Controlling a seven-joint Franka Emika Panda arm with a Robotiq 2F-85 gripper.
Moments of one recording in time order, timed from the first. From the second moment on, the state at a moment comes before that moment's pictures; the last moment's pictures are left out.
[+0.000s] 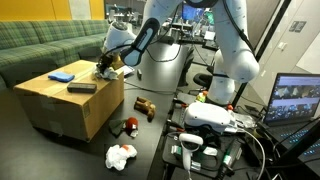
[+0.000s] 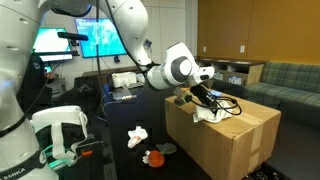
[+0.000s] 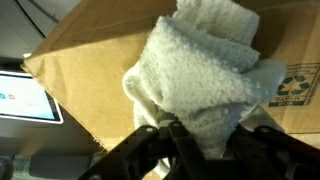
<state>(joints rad) 0.29 0.49 -0.34 -2.06 -0.49 3.02 0.64</state>
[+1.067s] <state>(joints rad) 0.37 0.18 -0.60 -2.41 -0.75 2.79 0.99</state>
